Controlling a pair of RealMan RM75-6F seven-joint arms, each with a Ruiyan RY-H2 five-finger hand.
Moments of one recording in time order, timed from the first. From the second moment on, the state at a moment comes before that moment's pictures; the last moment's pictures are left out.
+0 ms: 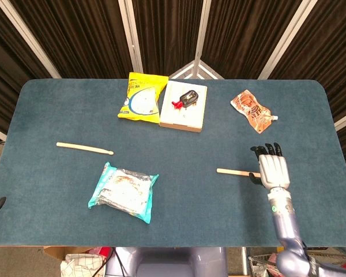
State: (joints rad) left arm 0.01 -1.04 -0.08 -1.68 1.51 1.63 0.02; right arm 0.44 -1.41 0.33 -1.74 -0.89 1.17 -0.69
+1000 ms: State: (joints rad) left arm -0.01 -1.05 -0.08 -1.69 1.49 1.59 0.08; right arm 0.51 -1.60 0.22 -1.39 -0.79 1.14 -0.67
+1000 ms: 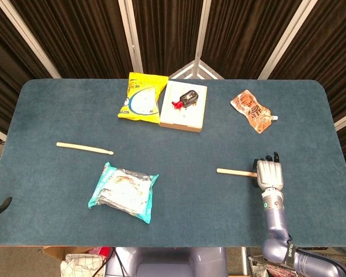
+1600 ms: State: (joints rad) left arm -0.02 -1.06 -0.08 -1.69 1.48 1.57 0.10; right arm 0.53 -1.66 0.21 -1.30 -0.80 1.14 -0.67
